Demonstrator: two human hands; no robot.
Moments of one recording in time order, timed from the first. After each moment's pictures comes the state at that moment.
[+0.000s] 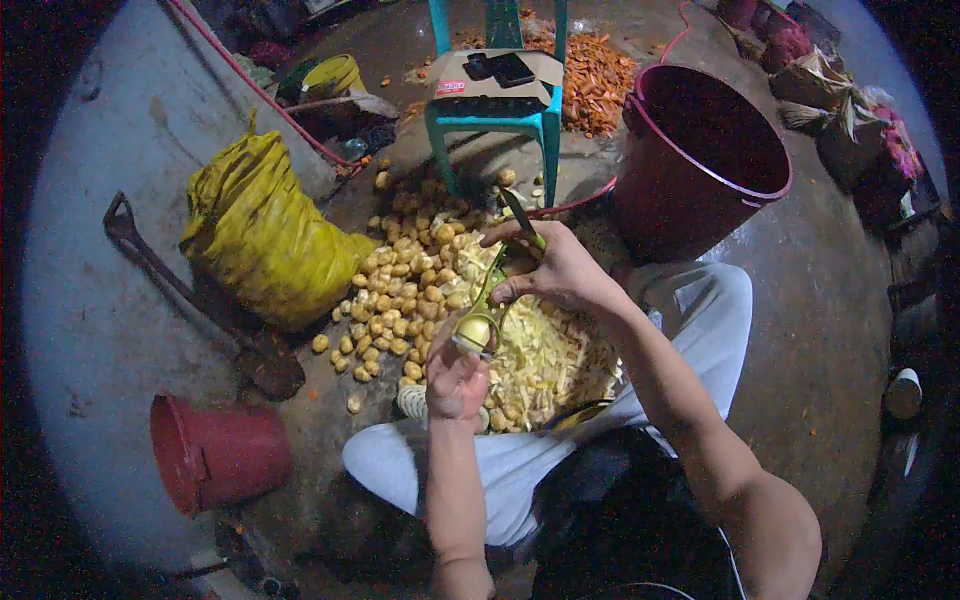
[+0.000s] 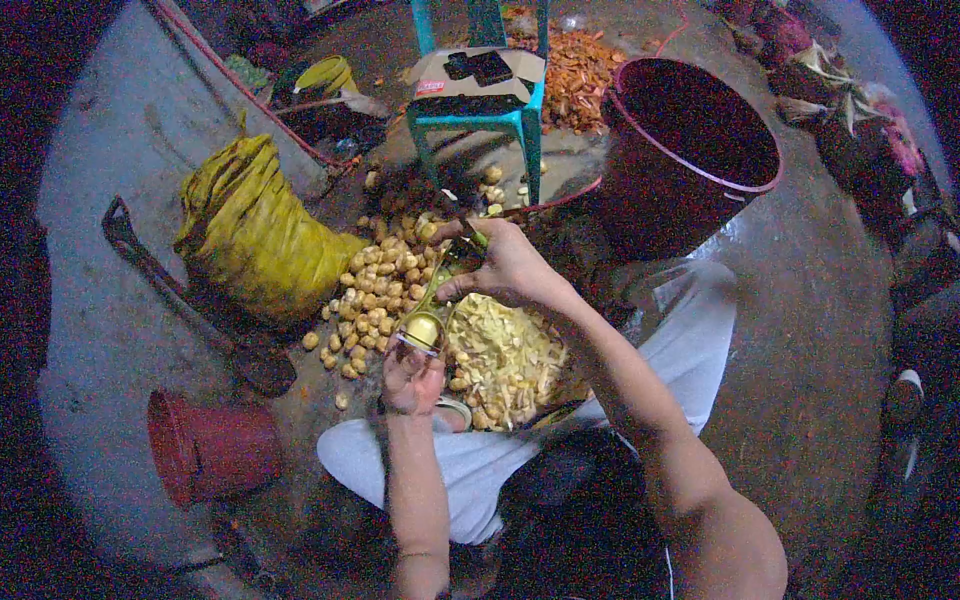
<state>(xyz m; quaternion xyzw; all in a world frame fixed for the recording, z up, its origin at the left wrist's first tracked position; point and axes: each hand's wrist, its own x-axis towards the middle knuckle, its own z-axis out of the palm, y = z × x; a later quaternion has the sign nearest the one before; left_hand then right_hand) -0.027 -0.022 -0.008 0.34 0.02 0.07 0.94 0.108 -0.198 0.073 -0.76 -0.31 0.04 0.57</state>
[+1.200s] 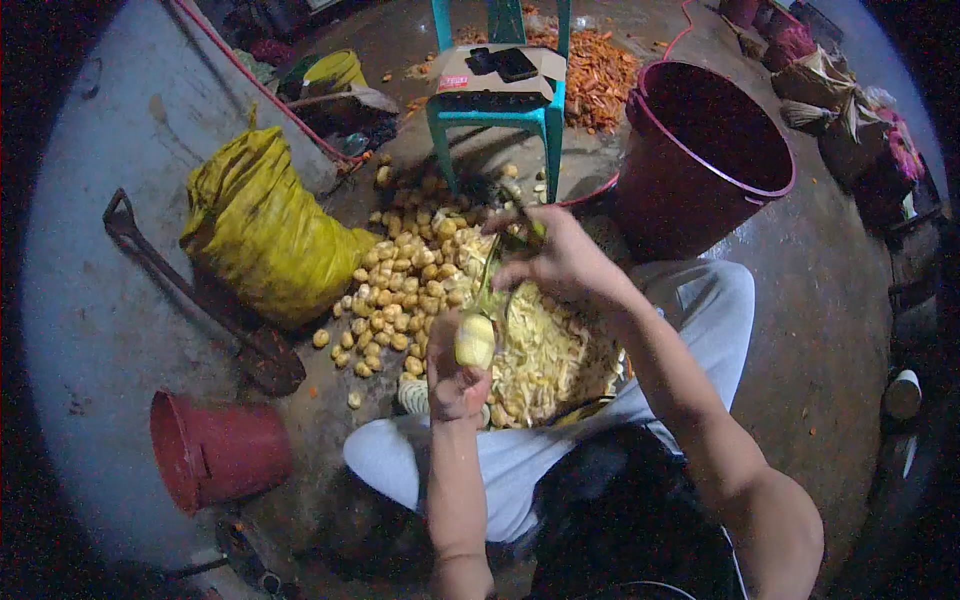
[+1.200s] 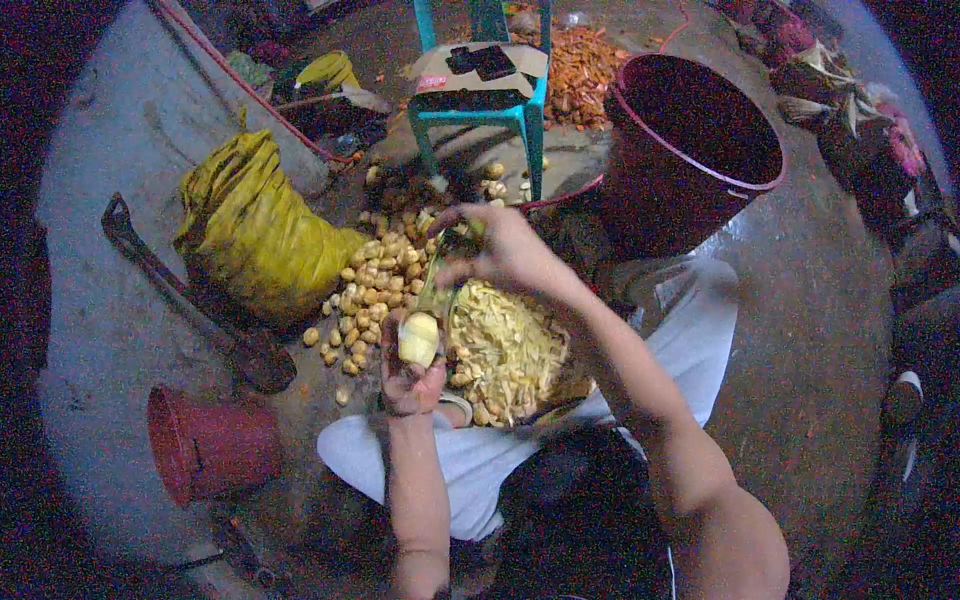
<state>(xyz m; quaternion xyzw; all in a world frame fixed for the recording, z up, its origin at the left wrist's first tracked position) -0.023 -0.022 -0.005 0.32 -0.09 0.06 0.94 0.112 -0.197 0.085 -0.77 -0.30 0.04 0.56</state>
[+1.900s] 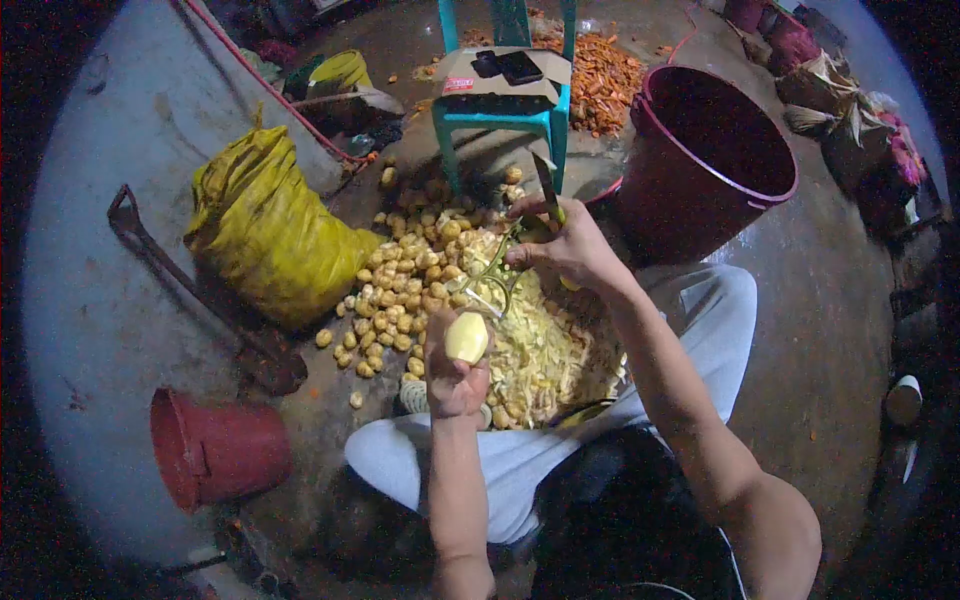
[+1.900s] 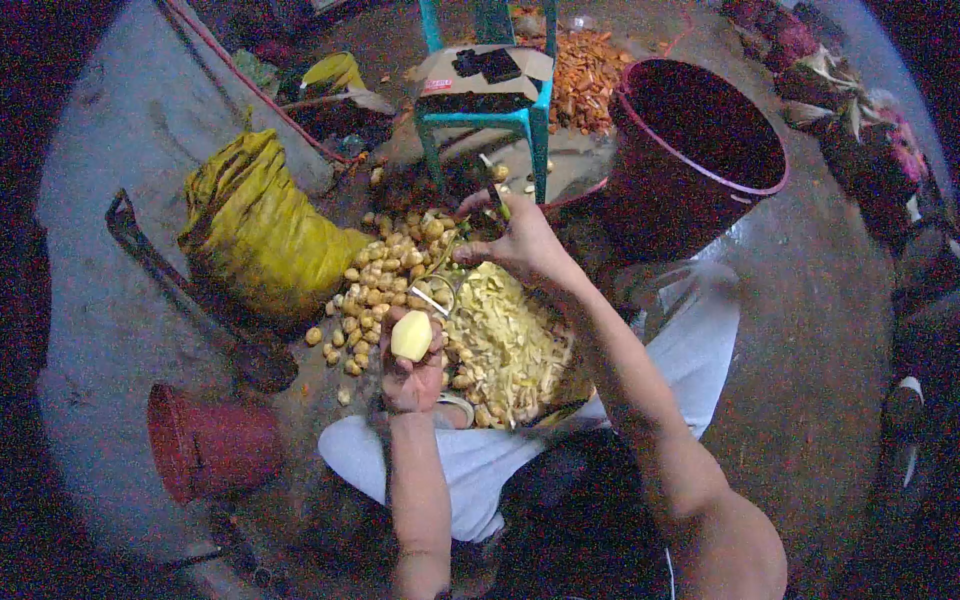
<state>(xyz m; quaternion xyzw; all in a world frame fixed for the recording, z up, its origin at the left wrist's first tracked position) -0.023 -0.018 -0.003 0.27 -0.09 0.07 0.96 0.128 -0.201 0.067 -0.76 -0.23 0.00 0.61</state>
